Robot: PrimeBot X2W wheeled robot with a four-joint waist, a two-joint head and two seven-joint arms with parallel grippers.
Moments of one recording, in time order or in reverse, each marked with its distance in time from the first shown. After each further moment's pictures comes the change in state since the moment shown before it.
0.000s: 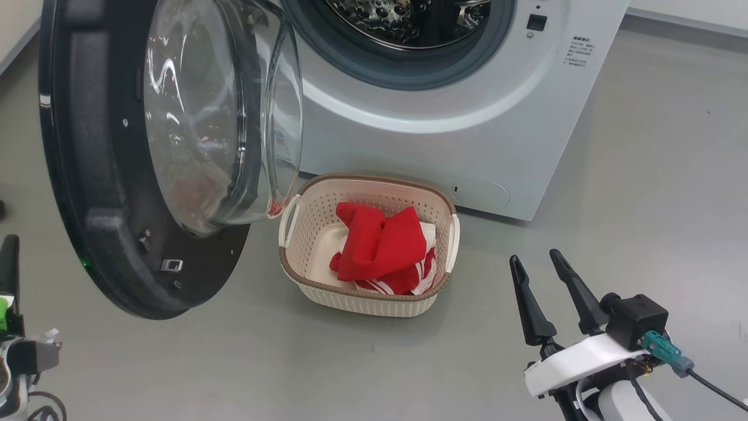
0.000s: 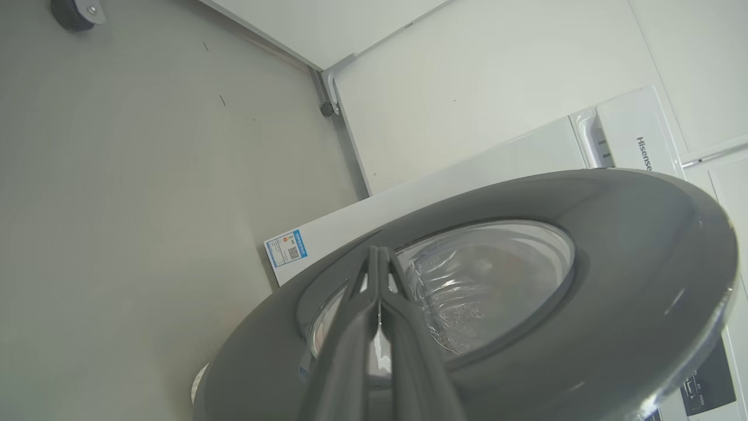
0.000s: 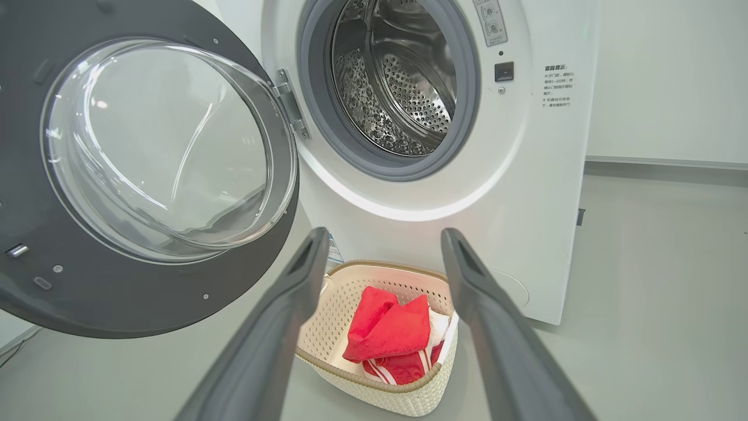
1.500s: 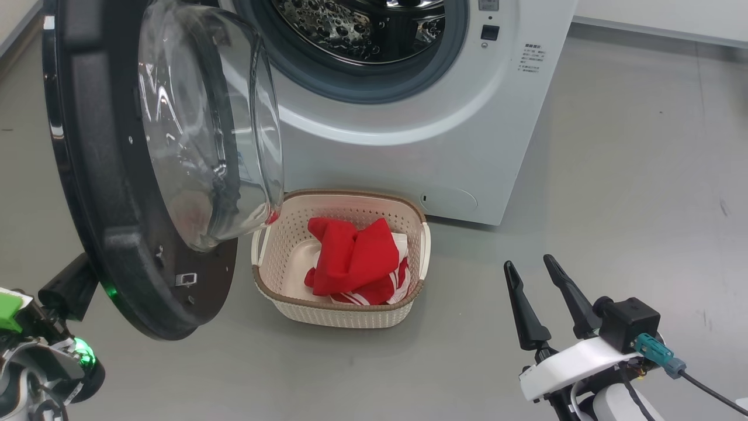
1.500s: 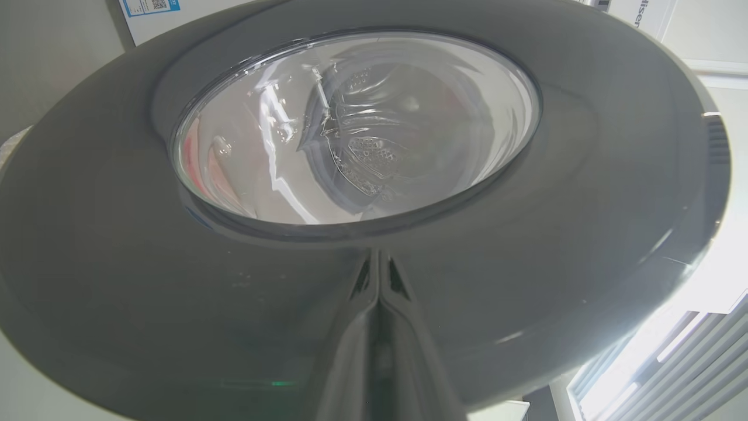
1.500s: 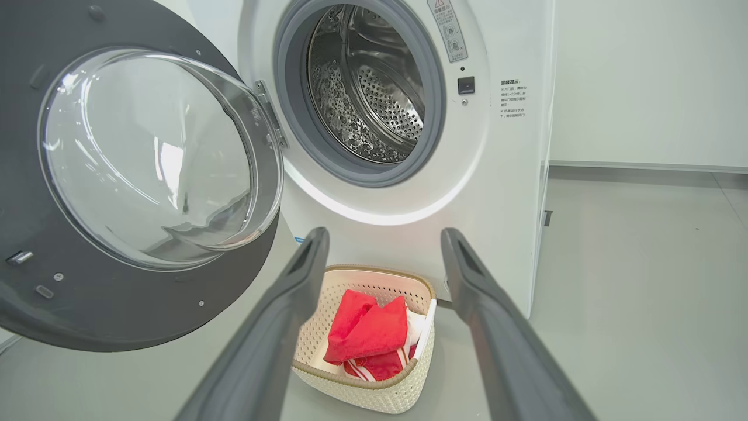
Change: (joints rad) left arm 0.001 -0.041 0.004 -0.049 -0.365 0.152 0.468; right arm -0.001 0.007 0.012 0.021 0.000 0.000 0.000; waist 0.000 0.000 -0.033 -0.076
